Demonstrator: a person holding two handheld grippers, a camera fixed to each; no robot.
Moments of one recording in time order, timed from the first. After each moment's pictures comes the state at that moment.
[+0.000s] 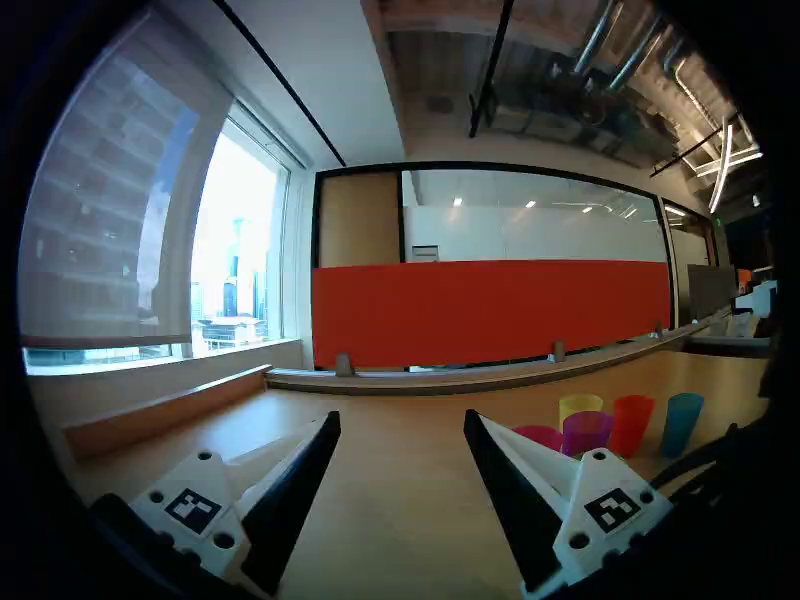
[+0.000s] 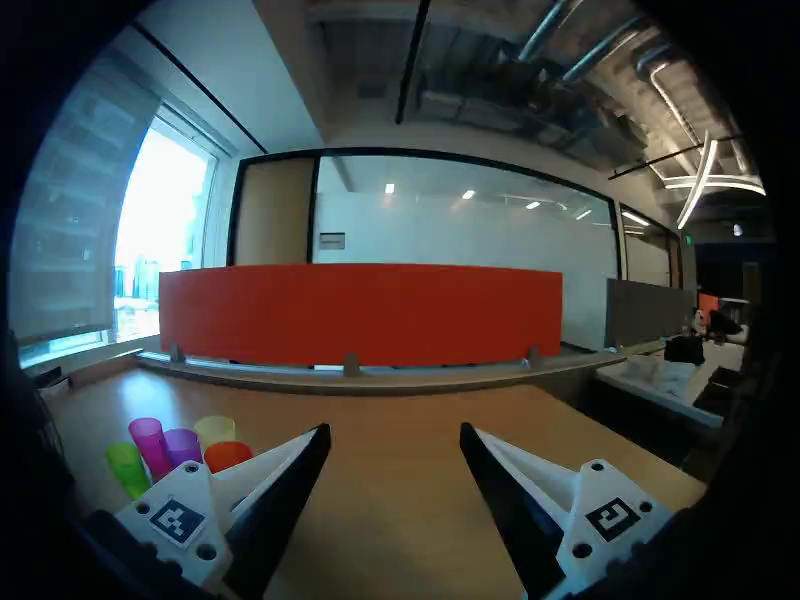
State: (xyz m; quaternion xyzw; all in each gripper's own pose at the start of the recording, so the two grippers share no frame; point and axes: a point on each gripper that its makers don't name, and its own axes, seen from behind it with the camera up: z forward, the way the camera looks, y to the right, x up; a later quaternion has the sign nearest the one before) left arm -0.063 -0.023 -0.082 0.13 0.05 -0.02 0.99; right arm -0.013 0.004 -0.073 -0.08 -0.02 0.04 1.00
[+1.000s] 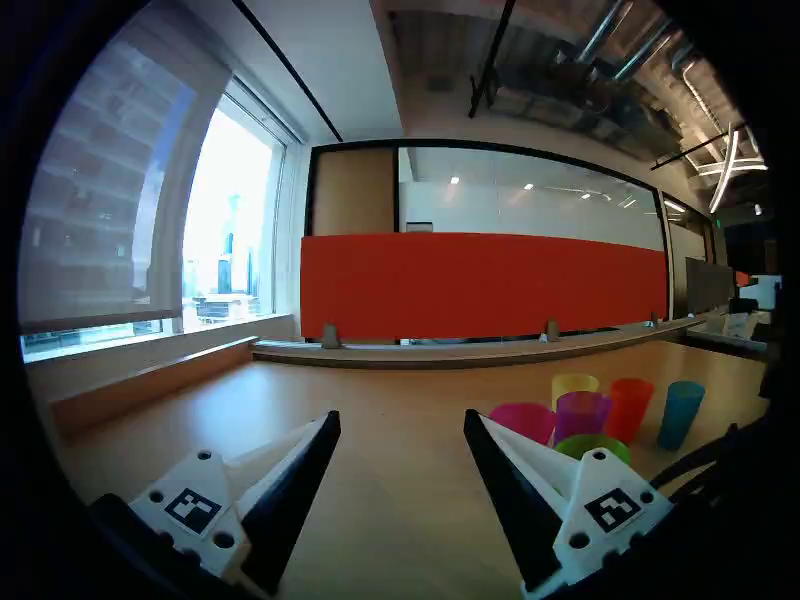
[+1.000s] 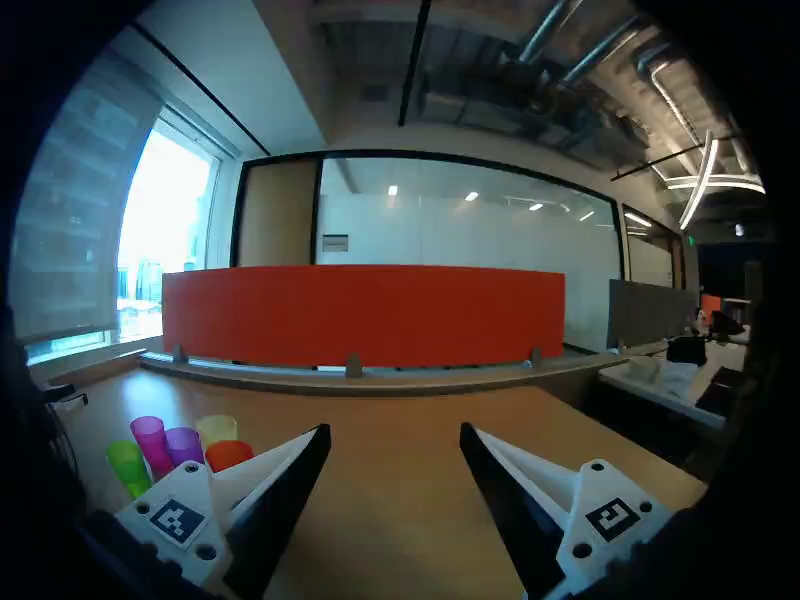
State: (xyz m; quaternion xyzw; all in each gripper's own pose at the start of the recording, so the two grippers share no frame) left arm -0.099 -0.005 -0.057 0.11 0.02 -0.03 0.99; right arm -0.012 0.005 -0.075 -0.07 -0.01 0.04 1.00
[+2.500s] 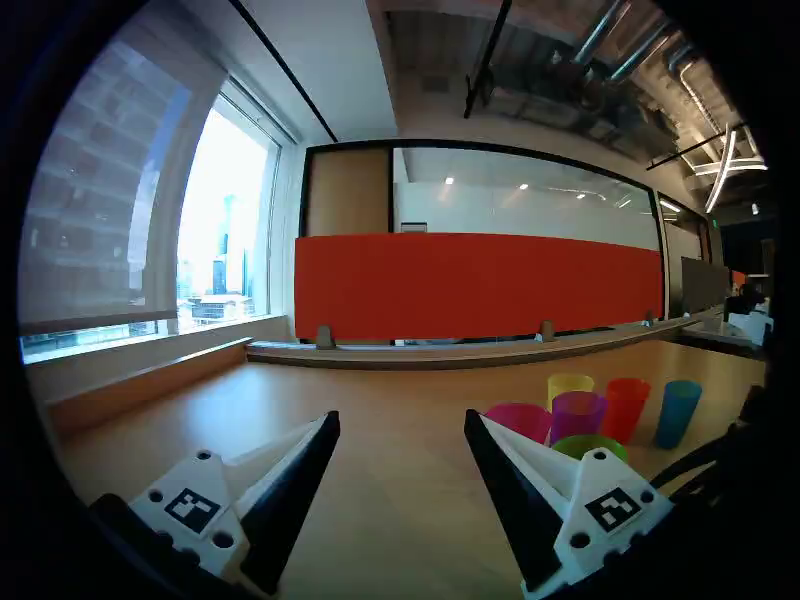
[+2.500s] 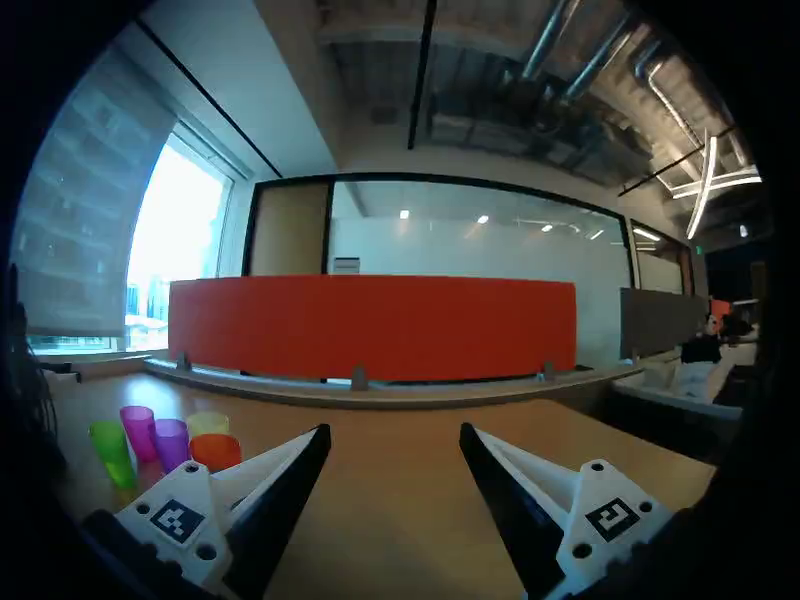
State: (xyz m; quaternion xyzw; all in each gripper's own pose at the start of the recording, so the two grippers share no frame) left arm -0.101 -0.002 -0.053 0.10 0.02 -0.03 0.99; right arm -0.053 0.016 -0.048 -0.05 0.04 0.03 1.00
